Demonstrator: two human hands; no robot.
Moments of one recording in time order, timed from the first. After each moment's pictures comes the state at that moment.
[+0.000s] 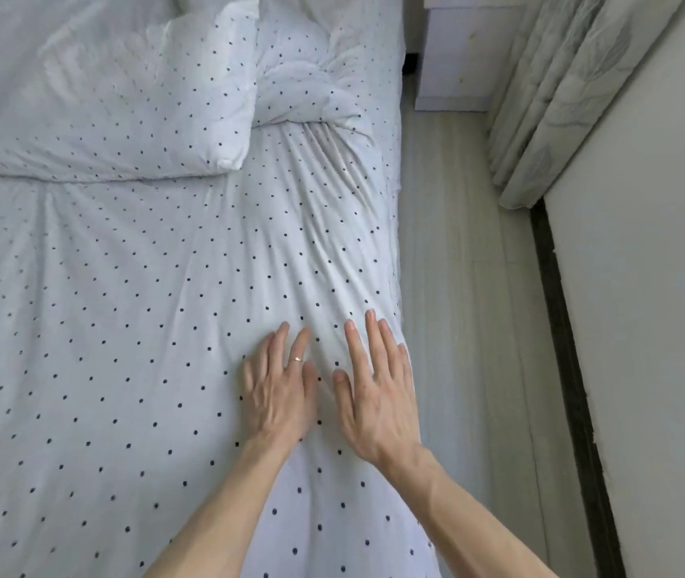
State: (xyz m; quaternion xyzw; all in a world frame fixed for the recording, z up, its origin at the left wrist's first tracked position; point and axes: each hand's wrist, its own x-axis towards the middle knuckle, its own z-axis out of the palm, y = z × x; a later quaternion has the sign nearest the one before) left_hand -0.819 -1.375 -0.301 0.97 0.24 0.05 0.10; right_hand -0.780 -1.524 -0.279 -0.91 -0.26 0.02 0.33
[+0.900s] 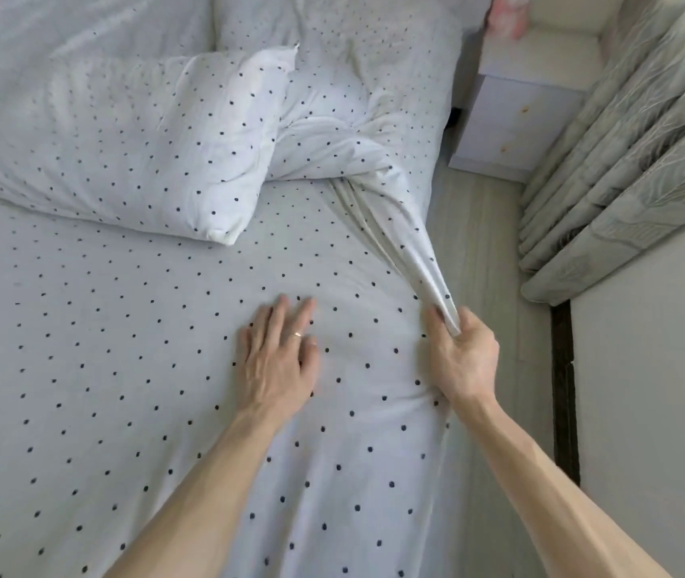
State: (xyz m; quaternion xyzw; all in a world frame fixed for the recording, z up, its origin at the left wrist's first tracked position) left_hand -0.585 -1.297 -0.276 0.95 0.26 0.04 0.14; right_hand -0.461 -1.496 -0.232 -0.85 0.02 0.11 0.51
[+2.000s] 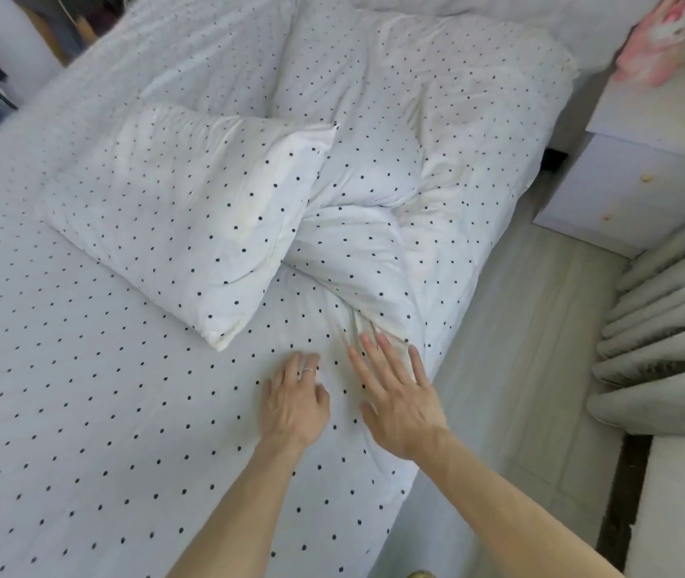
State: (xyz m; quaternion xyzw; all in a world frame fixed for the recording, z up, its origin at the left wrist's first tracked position) left_hand -0.396 -1.284 -0.284 0.87 0.45 -0.10 0.16; right_hand -0.255 -1.415 -0.295 -0.79 -0.59 0.16 0.02
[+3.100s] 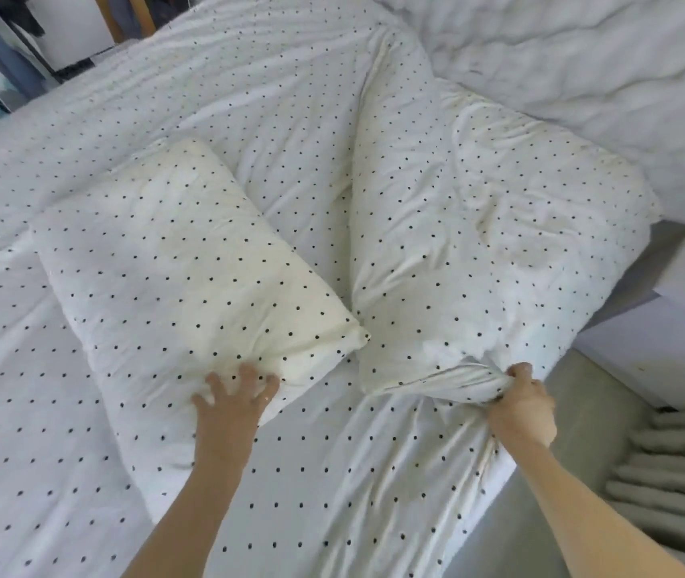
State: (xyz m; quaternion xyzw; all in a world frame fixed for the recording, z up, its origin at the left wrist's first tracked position) left_hand -0.324 -1.054 -0.233 0.85 0.47 -0.25 -0.02; right_hand 0.024 -1.234 -0.246 -0.95 -0.18 0.21 0.12
